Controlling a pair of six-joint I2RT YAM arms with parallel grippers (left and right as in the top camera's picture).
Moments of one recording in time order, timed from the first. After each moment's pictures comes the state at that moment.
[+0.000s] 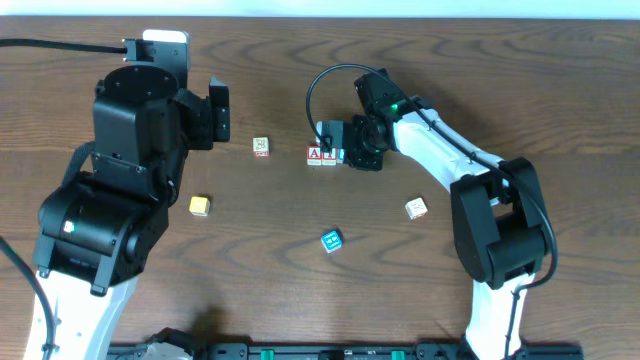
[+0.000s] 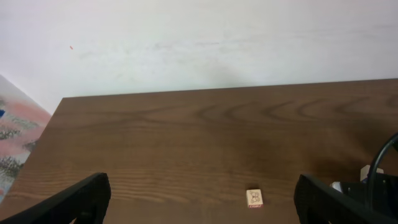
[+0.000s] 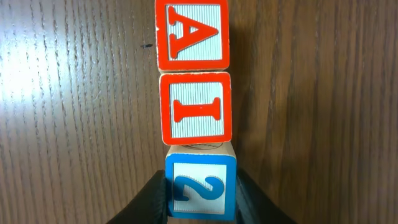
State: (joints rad) left arm -0.34 1.19 1.58 -0.90 -0.36 -0.07; right arm 0.40 2.10 1.47 -0.65 -0.27 -1.07
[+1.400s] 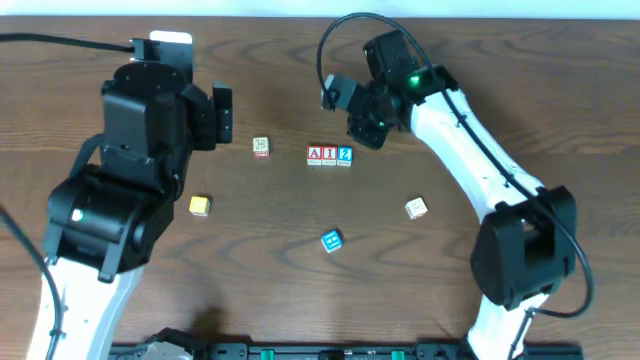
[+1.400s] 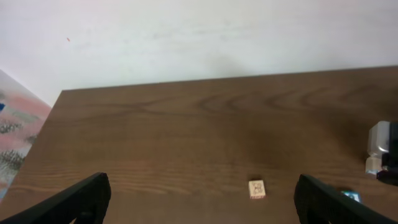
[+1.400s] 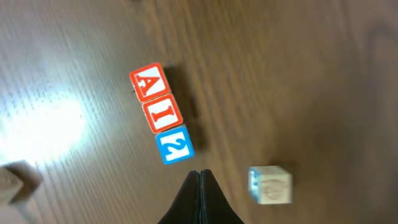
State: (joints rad) left arm -0.34 1.22 1.58 -0.92 -0.36 -0.07; right arm 0.39 1.98 1.66 -0.87 -0.24 -0.68
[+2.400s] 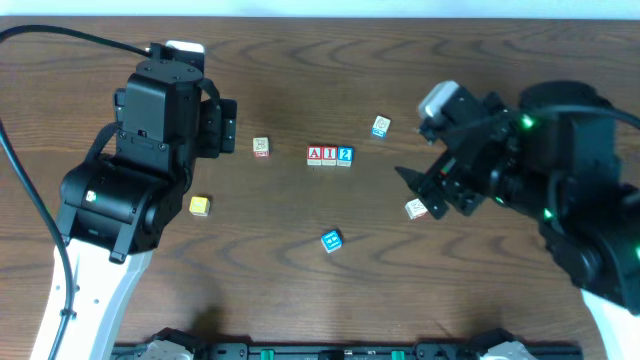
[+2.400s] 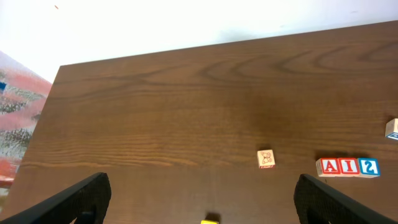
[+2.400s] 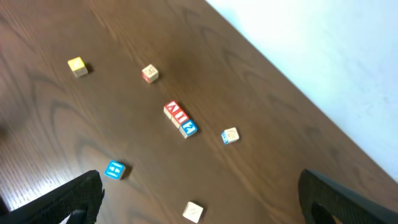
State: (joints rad) left arm -0.34 1.26 1.58 -1.02 -0.37 -0.07; right arm 0.39 1.19 1.70 -1.20 -0.21 -0.41
